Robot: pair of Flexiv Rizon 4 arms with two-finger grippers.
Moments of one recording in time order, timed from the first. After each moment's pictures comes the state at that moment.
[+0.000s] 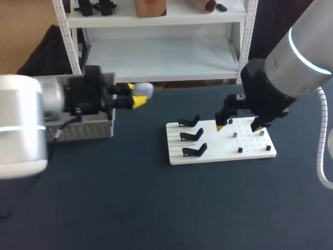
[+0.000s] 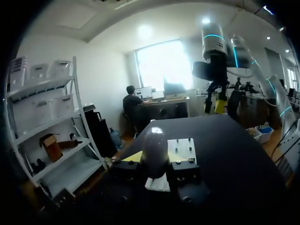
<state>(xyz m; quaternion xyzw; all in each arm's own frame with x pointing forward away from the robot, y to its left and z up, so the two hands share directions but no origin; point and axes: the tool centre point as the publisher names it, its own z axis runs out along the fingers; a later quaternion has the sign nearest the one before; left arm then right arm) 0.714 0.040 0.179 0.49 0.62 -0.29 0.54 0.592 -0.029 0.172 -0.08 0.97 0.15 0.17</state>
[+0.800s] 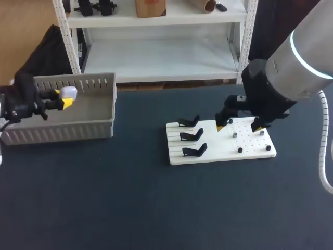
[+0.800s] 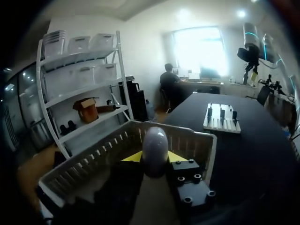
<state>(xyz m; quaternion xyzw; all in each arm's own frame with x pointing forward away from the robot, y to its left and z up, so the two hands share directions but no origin) 0.803 0.248 0.087 0.40 0.73 -0.20 0.51 0.592 -0.030 0.172 -0.07 0.97 0.15 0.18</state>
